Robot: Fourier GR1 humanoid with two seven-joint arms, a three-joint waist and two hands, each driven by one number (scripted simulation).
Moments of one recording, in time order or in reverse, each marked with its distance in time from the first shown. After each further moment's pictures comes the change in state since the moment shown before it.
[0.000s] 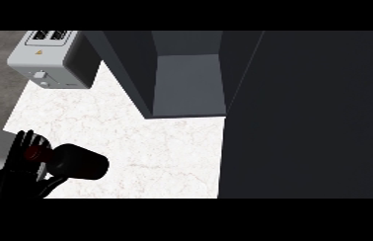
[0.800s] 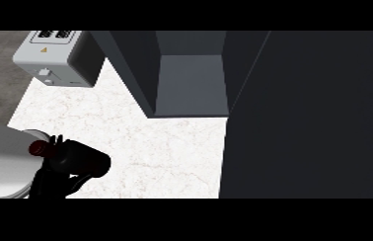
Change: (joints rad) left arm -0.073 -0.030 -0.034 0.326 0.011 -0.010 -0.230; right arm -0.010 -0.011 -0.019 -0.010 -0.004 -0.010 0.037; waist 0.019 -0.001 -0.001
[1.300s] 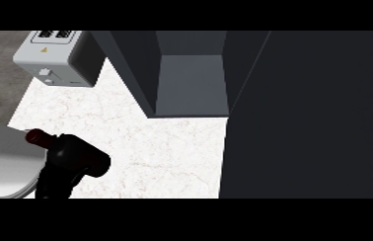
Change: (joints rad) left arm -0.060 0.001 0.032 0.112 0.139 -0.020 -0.025; right arm 0.019 -0.001 0.009 0.001 0.001 0.000 -0.012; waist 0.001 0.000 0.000
